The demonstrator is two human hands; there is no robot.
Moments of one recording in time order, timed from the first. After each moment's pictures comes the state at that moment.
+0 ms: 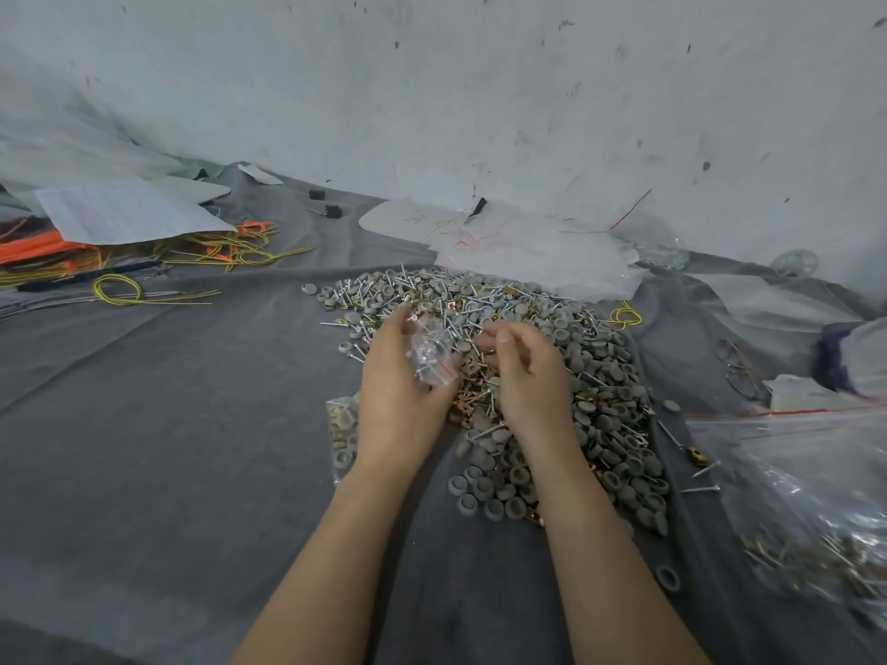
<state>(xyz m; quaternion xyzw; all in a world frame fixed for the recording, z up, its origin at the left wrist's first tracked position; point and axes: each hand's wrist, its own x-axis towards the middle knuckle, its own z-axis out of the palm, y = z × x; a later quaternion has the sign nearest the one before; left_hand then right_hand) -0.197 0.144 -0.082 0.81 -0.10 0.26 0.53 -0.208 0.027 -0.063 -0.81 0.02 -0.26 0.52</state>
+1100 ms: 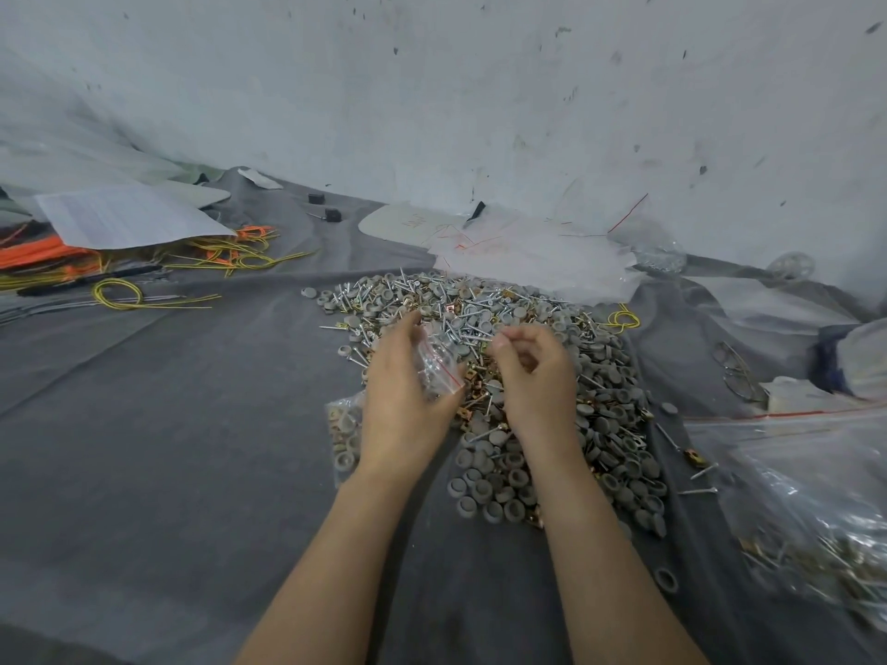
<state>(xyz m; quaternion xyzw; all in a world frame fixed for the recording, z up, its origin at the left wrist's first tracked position) -0.195 0.142 -0.089 0.81 -0.12 0.26 0.51 -0.207 0.025 -0.062 -0.78 0.05 -0.31 0.54</state>
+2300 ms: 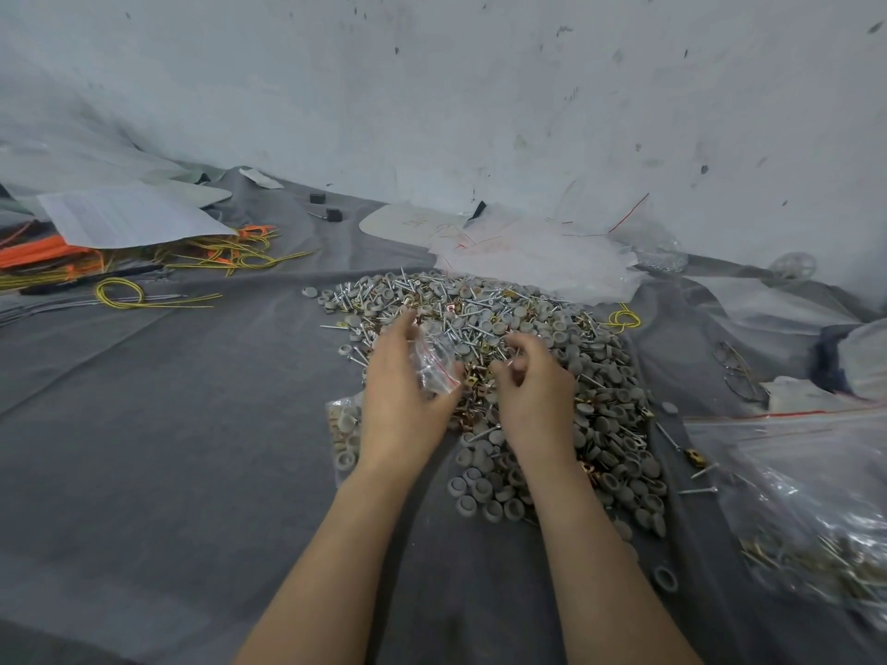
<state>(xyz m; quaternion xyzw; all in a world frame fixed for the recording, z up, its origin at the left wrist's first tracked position) -0.195 0.143 -0.089 0.81 -0.11 0.25 0.52 -0.207 0.020 -0.074 -0.88 0.08 -0.31 0.36</state>
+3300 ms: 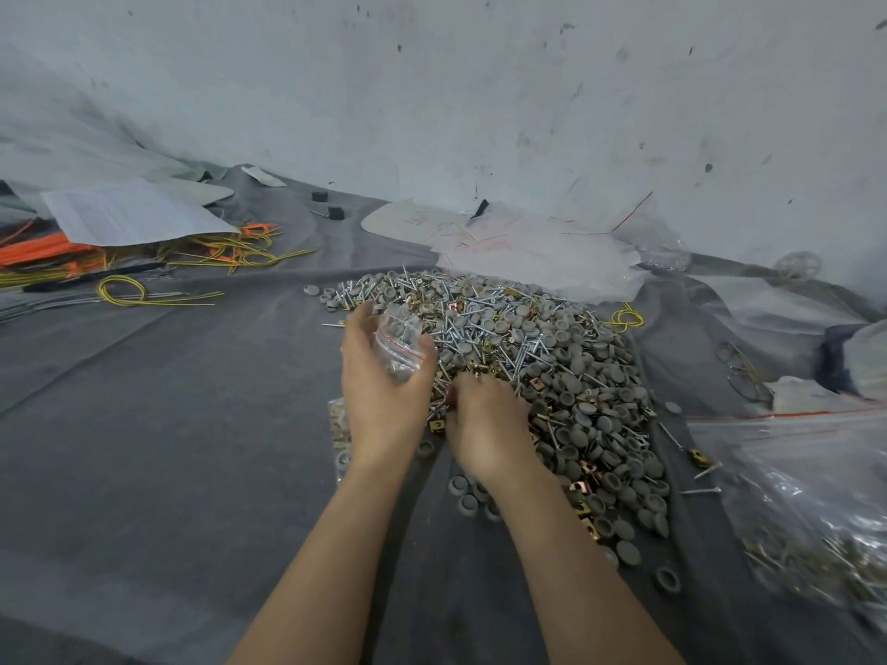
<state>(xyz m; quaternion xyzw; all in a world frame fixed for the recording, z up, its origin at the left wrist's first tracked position) -0.198 0.148 -0.078 0.72 -0.02 0.30 0.63 -0.215 0.051 -0.079 -0.99 0.02 -0.09 0.12</state>
